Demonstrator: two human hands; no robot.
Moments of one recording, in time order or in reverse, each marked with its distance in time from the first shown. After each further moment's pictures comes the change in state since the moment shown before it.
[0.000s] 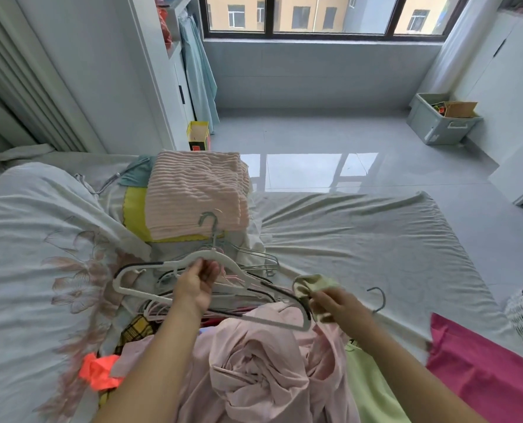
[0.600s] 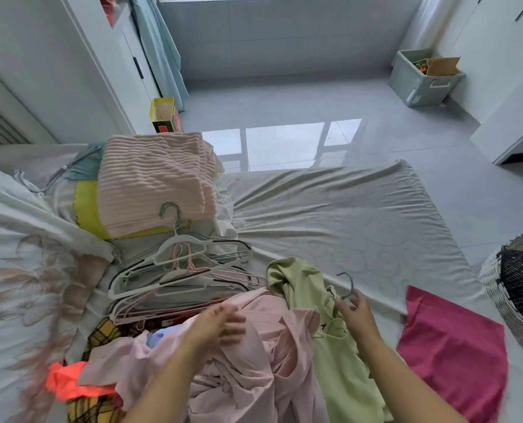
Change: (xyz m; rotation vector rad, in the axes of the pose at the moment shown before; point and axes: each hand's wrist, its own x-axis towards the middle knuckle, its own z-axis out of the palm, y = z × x) left_hand -0.032 -0.105 0.006 0.891 -0.197 -0.282; right_hand 0.034 0.129 -0.064 0.257 0.460 0.359
